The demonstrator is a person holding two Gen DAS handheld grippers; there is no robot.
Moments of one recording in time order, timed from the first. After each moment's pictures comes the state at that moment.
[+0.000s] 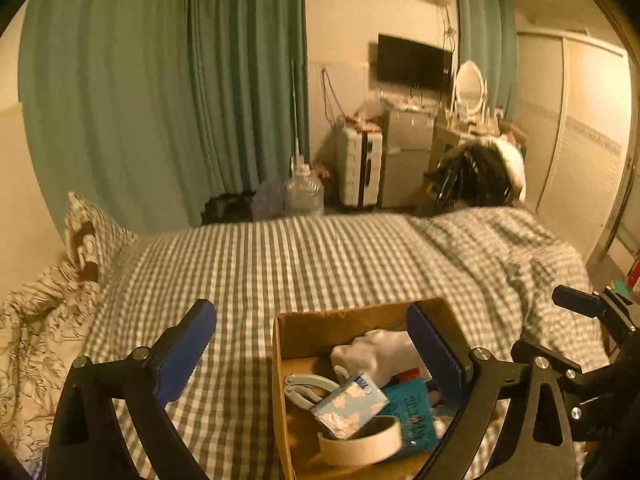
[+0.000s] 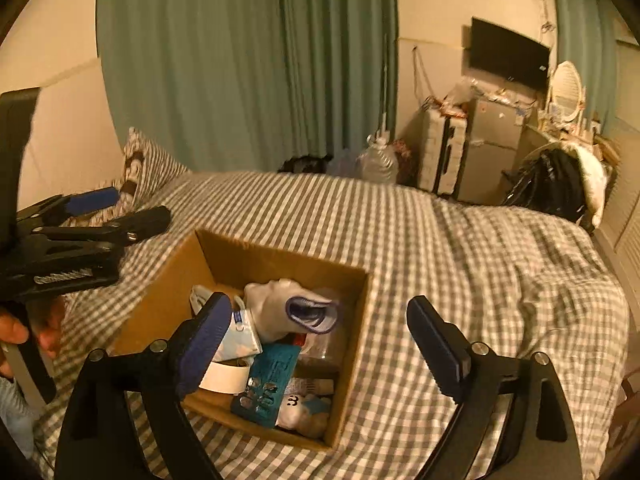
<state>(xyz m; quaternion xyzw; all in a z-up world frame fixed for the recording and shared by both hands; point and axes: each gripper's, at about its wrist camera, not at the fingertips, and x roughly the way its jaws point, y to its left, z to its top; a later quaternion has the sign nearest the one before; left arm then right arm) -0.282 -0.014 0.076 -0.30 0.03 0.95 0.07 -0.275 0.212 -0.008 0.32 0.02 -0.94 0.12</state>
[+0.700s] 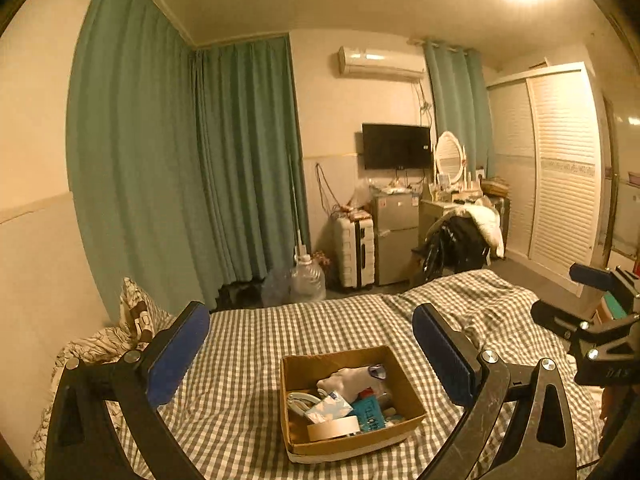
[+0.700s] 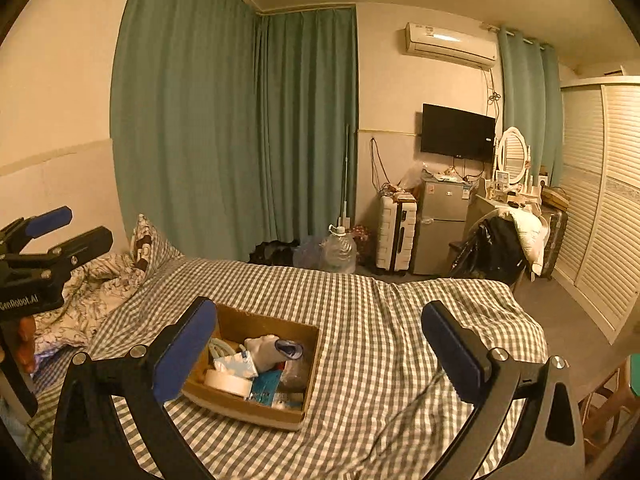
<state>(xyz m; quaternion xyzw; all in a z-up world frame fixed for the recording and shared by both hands) -0.102 0.004 0.188 -0.13 0.06 0.99 0.07 -0.104 0.253 0.119 0.18 0.01 -0.98 0.05</state>
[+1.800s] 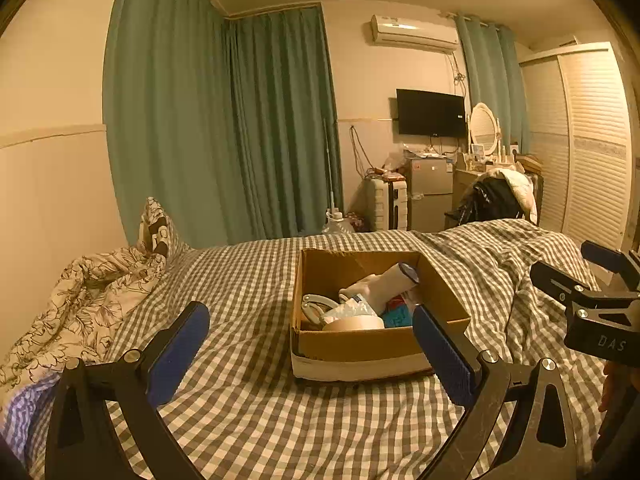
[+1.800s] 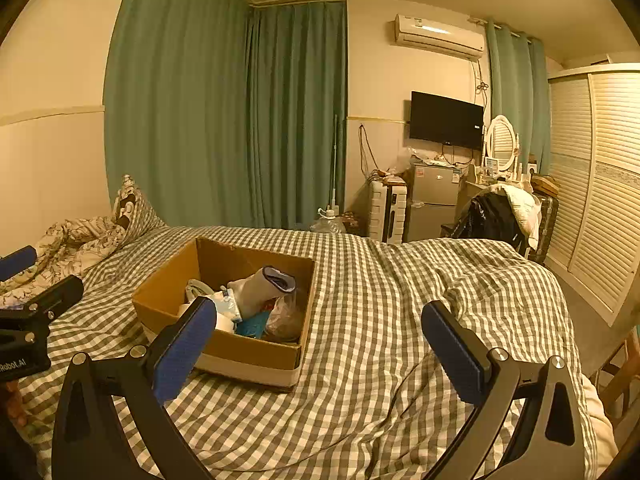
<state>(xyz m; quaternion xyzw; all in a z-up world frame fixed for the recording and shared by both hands) -0.077 -0.002 0.020 -0.18 0.05 0.98 0.00 -0.112 0.234 -0.037 0.18 0.01 -0.98 0.04</state>
